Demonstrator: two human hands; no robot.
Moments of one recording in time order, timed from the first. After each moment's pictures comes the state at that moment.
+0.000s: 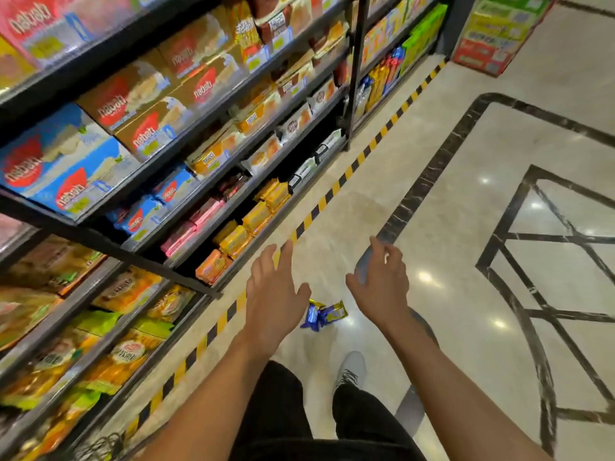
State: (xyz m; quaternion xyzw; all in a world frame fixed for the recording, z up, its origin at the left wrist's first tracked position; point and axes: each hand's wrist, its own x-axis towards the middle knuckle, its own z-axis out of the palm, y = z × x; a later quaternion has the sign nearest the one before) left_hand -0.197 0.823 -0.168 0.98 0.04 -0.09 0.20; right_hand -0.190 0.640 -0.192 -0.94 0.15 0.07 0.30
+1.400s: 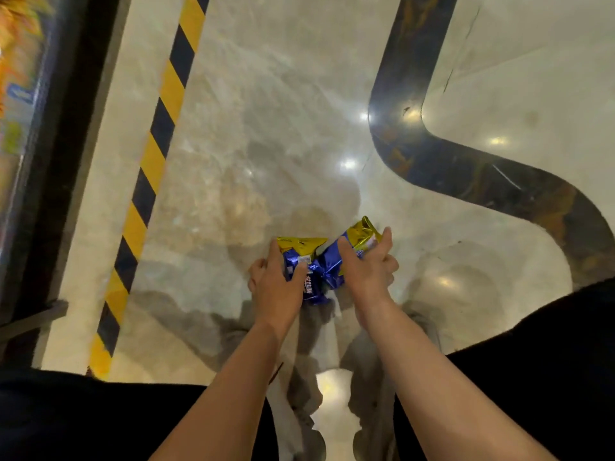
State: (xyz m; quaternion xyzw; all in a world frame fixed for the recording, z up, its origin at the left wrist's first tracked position) left_hand -0.123 0.842 -0.989 0.87 0.16 -0.36 0.30; right_hand -0.141 0.703 -0.974 -0.61 0.61 0.16 0.48
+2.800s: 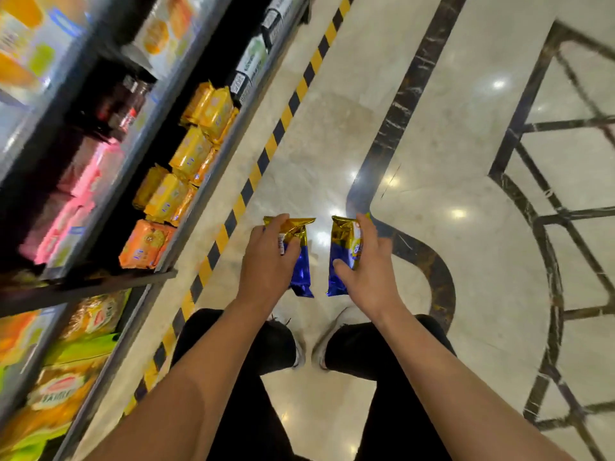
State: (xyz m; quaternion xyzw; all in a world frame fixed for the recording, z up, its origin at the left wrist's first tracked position) left_hand -0.050 0.865 -0.481 0.90 0.04 -0.22 0.38; right_hand -0.109 0.699 -0.461 -0.84 0.28 0.14 0.45
